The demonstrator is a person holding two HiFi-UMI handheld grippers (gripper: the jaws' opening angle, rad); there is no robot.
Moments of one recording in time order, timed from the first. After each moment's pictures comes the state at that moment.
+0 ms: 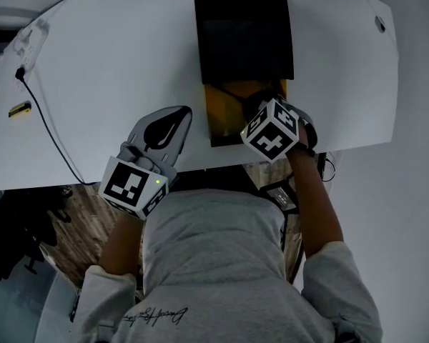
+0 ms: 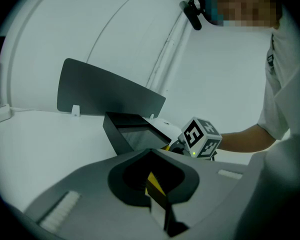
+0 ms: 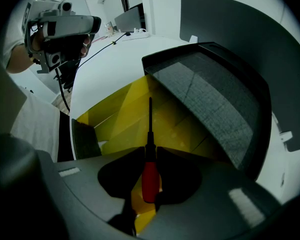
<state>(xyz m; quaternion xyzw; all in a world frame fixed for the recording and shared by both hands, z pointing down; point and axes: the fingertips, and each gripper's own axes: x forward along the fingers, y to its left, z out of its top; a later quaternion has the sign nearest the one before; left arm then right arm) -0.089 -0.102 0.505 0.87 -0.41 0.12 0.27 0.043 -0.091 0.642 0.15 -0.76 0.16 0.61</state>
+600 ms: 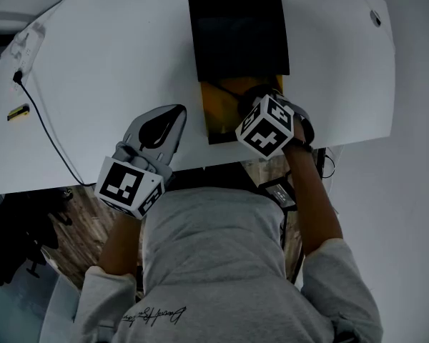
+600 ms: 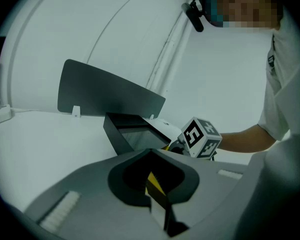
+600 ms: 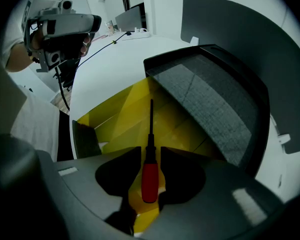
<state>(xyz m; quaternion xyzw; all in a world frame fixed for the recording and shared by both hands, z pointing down) -0.091 -0.101 0.502 0.87 -0.41 0.12 0.26 0.040 -0.091 0.639 0.16 -0.76 0.15 0.61</state>
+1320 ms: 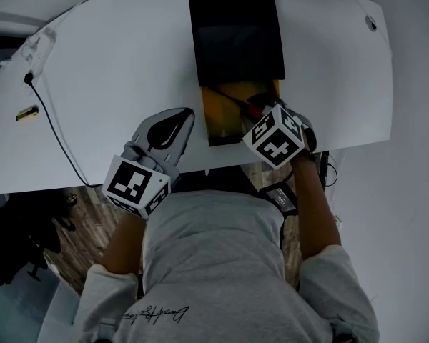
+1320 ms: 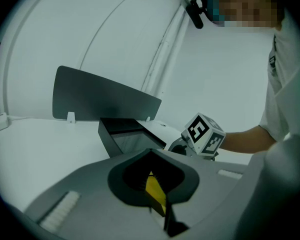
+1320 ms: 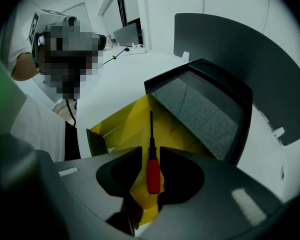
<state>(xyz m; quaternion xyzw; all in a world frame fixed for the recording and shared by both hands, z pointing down) -0.077 -0.098 0.485 0.88 -0.40 0.12 0.25 0.042 -0.090 0.606 0.19 -0.79 0.16 0.56</state>
